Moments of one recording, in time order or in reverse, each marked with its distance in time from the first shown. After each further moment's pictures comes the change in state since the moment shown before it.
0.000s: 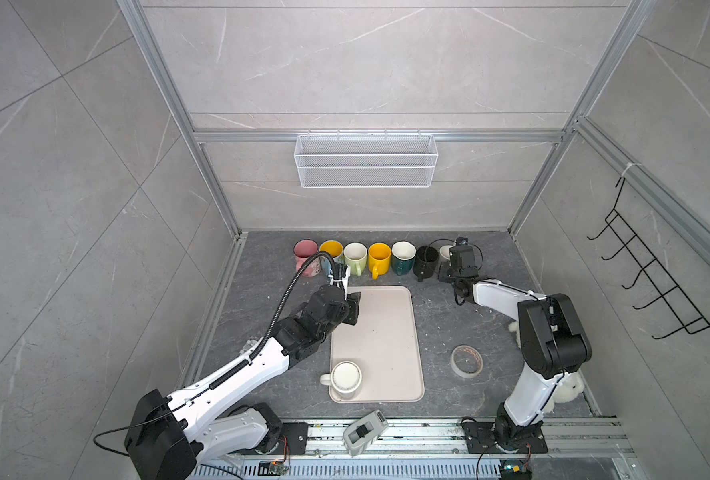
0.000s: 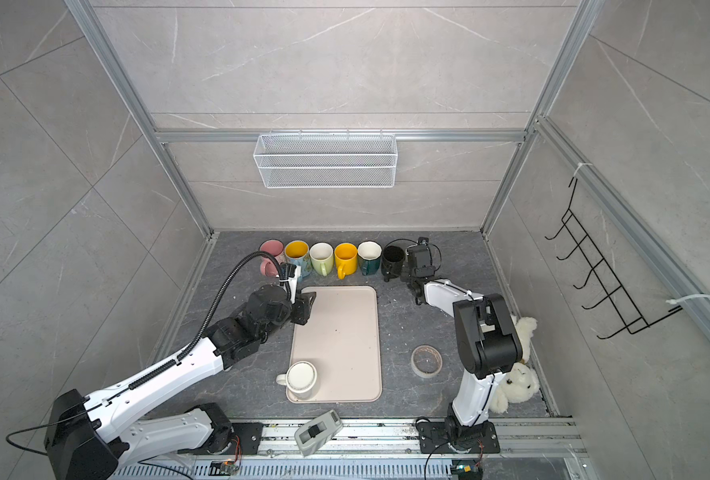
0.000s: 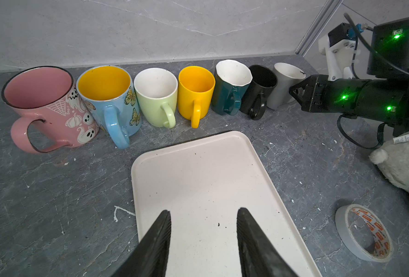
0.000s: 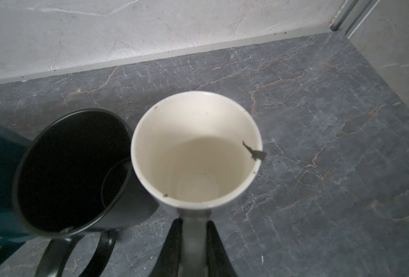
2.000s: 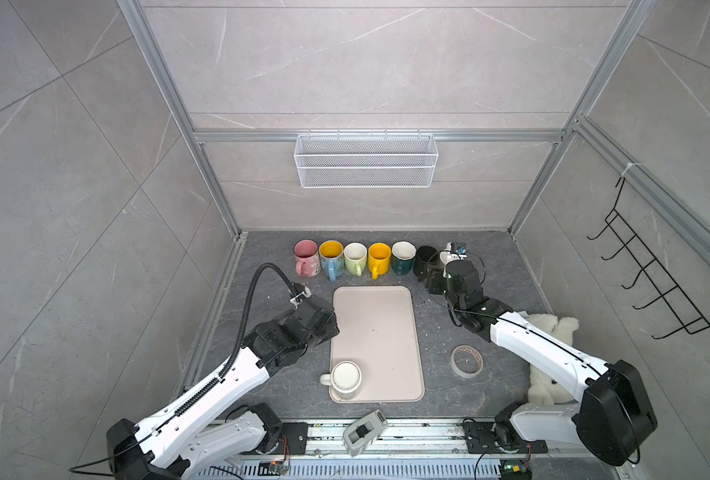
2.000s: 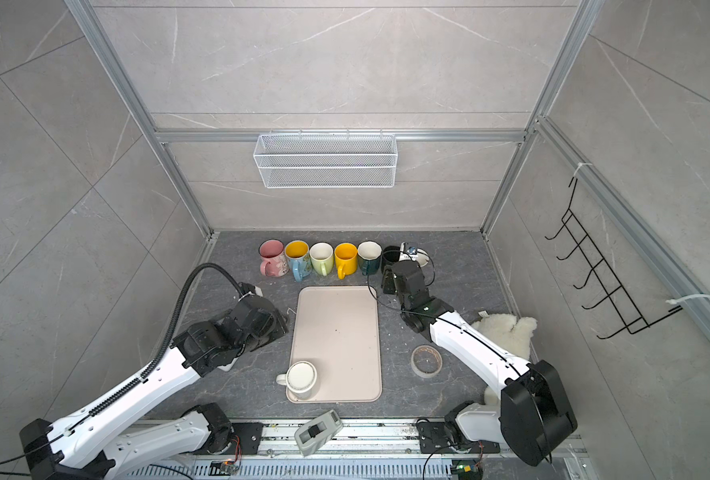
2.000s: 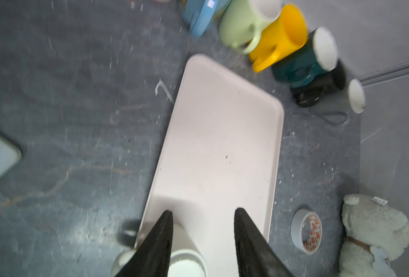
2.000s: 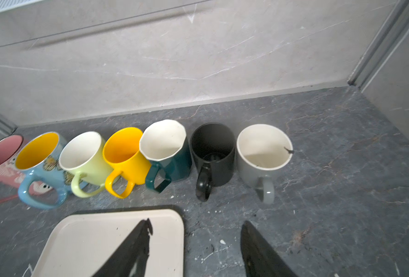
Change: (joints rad) left arm 0.000 -0.136 0.032 -0.595 0.046 -0.815; right arm 0.325 -0.498 -0.188 -0.113 0.115 0.120
